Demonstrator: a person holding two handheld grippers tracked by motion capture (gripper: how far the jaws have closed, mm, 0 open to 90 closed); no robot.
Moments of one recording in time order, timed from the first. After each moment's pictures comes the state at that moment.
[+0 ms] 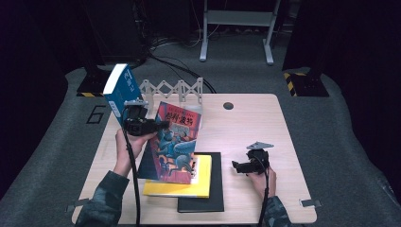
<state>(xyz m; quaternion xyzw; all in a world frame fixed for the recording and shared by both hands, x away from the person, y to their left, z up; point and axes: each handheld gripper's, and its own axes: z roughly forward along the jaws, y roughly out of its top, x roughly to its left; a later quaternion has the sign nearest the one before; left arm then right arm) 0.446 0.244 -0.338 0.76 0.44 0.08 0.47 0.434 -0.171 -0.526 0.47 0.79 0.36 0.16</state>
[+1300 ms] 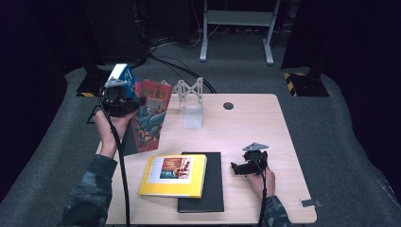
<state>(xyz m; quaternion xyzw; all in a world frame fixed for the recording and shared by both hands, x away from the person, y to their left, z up) 0.469 0.286 -0.296 0.72 0.48 0.24 0.44 0.432 -0.160 -0.529 0.46 0.80 0.34 0.19</state>
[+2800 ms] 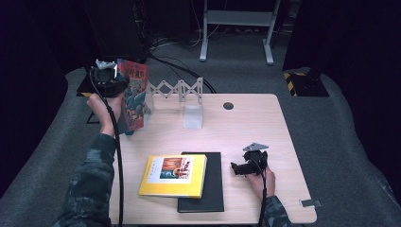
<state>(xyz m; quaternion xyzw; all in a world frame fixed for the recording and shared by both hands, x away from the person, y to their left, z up) 0.531 0.314 -0.291 0.64 0.54 0.36 0.41 0.432 -0.161 -0.529 0.46 0.80 0.34 0.19</state>
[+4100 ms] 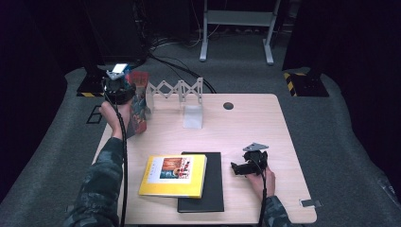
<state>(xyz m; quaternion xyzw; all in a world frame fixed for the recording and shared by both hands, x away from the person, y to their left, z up) 0.547 0.310 -0.342 0.64 0.56 0.35 0.40 0.431 -0.161 -0.529 0.46 0.80 0.33 0.19</state>
